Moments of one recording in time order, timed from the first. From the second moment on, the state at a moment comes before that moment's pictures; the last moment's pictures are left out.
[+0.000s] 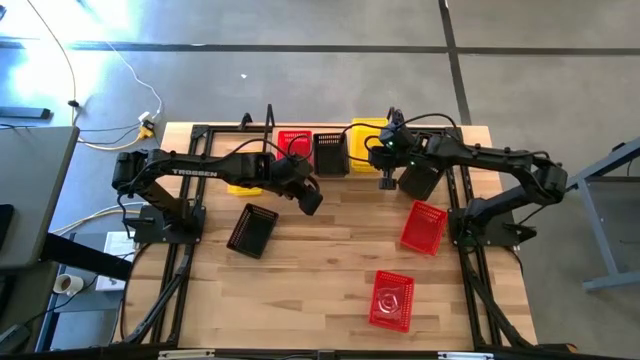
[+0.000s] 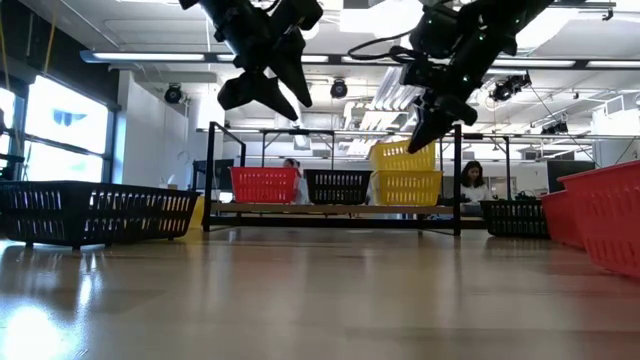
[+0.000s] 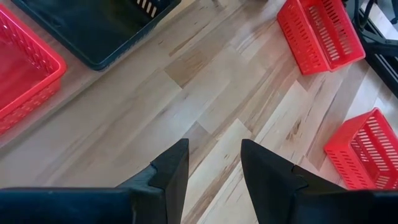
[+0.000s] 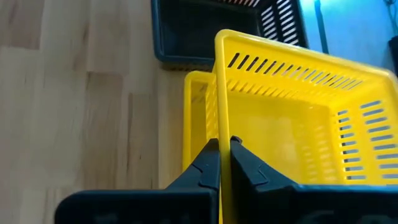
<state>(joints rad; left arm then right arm) 0.23 1.56 1.22 -0.56 -0.06 -0.68 -0.46 1.36 0.95 -0.47 0.05 -0.55</state>
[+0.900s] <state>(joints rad) 0.23 1.56 1.22 -0.56 -0.06 -0.69 -0.45 1.35 0.95 -0.48 0.06 -0.55</state>
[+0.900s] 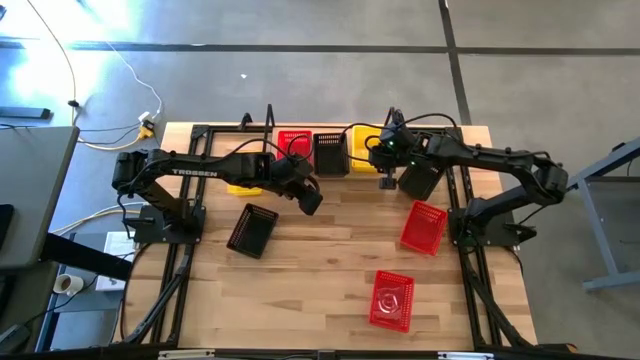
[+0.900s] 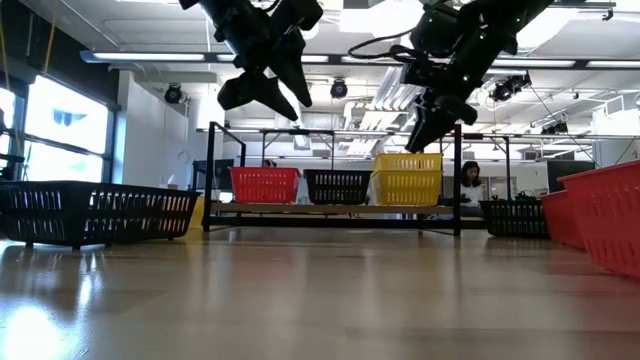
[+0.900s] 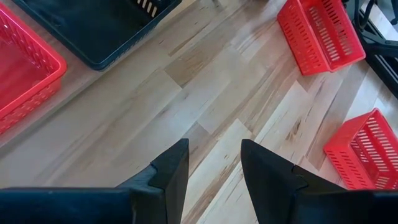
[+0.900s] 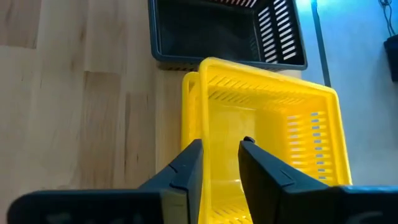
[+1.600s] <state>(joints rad) 0.22 1.50 1.22 -0.72 -0.02 -0.66 -0.36 1.19 0.95 -0.50 0.06 -0.34</state>
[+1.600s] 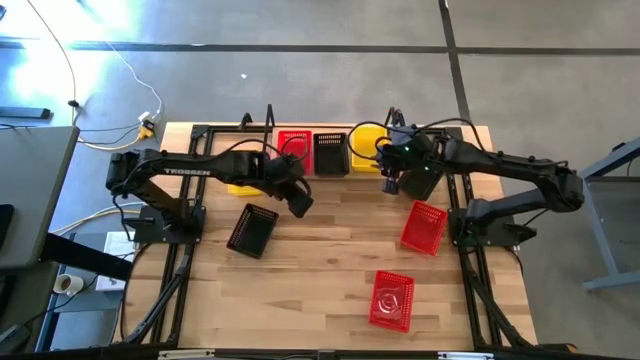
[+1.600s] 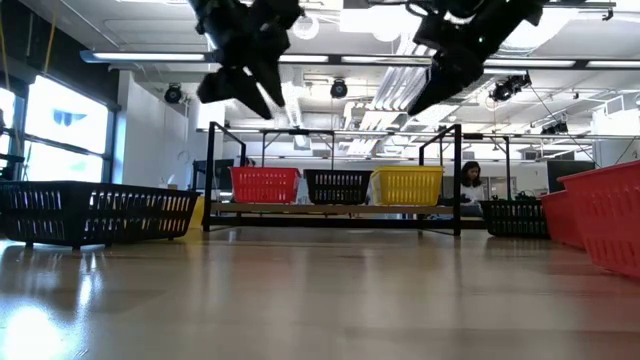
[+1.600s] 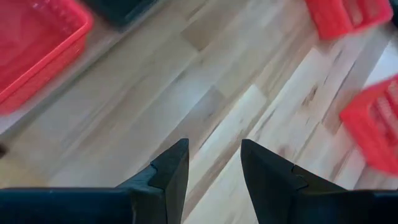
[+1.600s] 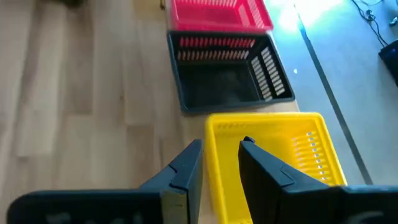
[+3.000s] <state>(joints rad) -0.43 1.36 0.79 -0.91 -0.10 -0.44 0.18 1.15 0.95 -0.50 0.39 0.39</state>
